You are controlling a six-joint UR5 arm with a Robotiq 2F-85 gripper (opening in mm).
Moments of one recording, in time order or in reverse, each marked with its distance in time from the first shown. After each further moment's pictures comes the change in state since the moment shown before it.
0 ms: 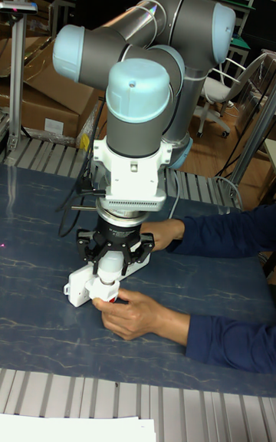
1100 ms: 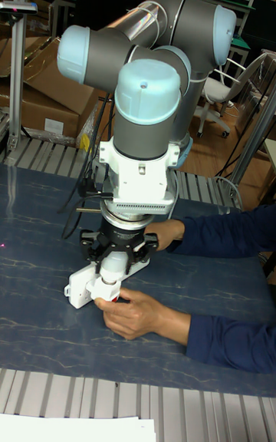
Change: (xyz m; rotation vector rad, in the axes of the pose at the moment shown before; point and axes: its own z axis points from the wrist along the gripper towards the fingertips) arm -0.014 0.004 -0.005 0.030 -0.018 -0.070
